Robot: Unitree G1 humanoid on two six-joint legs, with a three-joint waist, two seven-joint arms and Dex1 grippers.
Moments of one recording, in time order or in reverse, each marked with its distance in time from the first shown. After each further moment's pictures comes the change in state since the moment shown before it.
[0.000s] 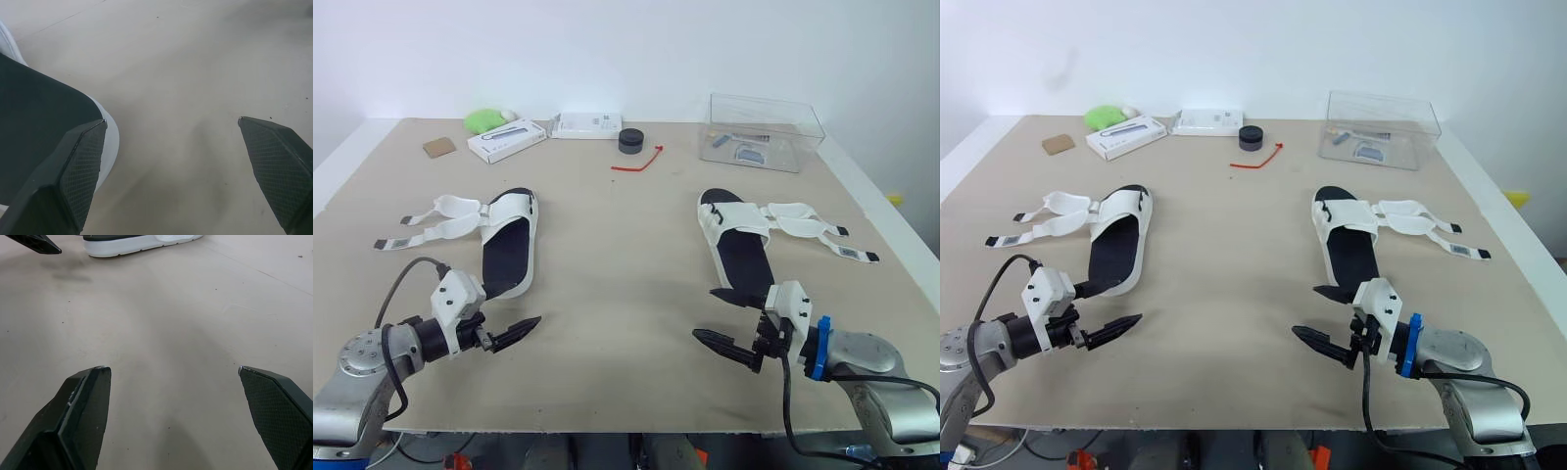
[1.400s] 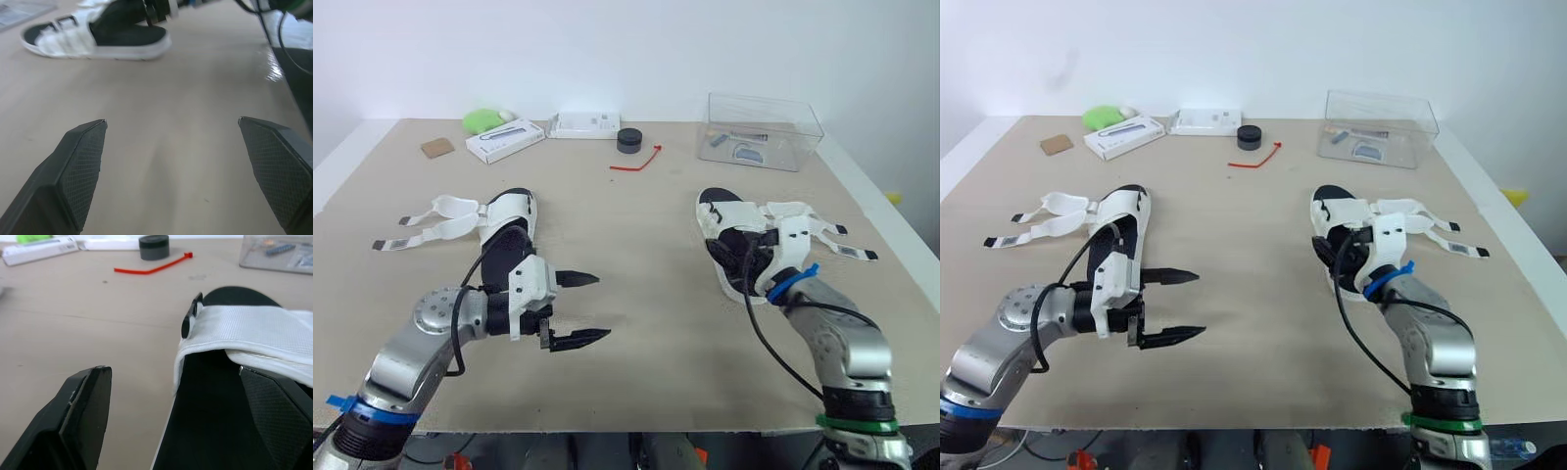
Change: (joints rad) left arm -0.307 -0.029 -0.294 -0.081 -0.043 0.045 -0.128; right arm -0.378 0.257 -0.048 0.166 -0.042 0.349 -0.661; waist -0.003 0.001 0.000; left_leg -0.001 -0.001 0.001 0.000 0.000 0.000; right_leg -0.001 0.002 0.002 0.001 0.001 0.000
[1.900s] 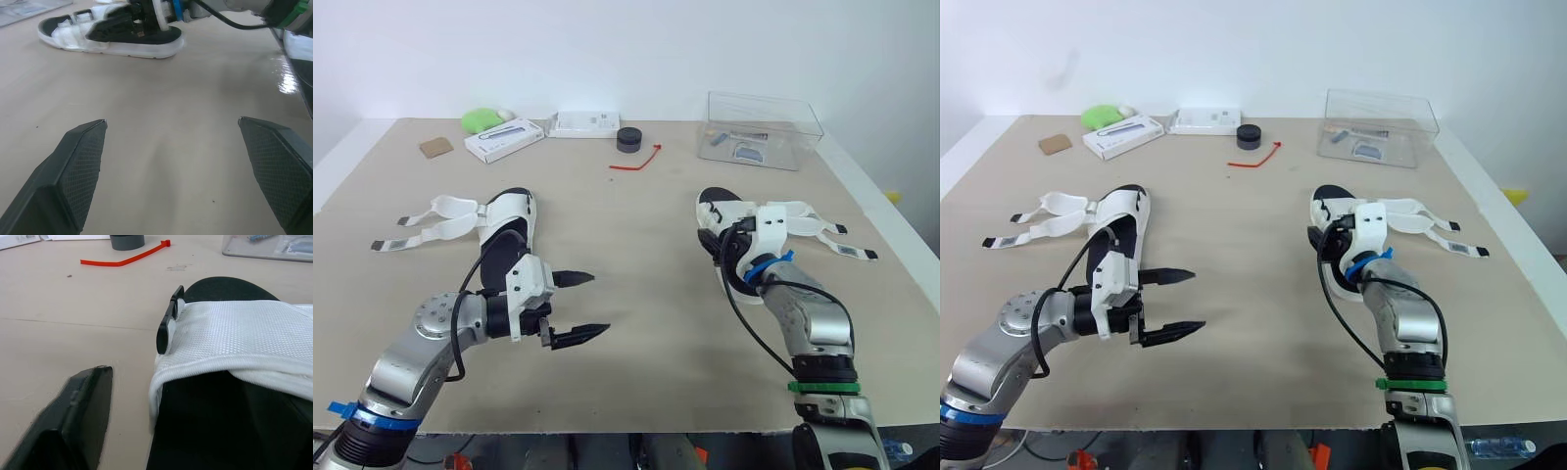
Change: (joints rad) left arm 0.037 -0.027 0.023 -0.003 -0.003 0.021 0.102; right arm -0.159 0.069 0.047 0.250 -0.108 -0.088 -0.050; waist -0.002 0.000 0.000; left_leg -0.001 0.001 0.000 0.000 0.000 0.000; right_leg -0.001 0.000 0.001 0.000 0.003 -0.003
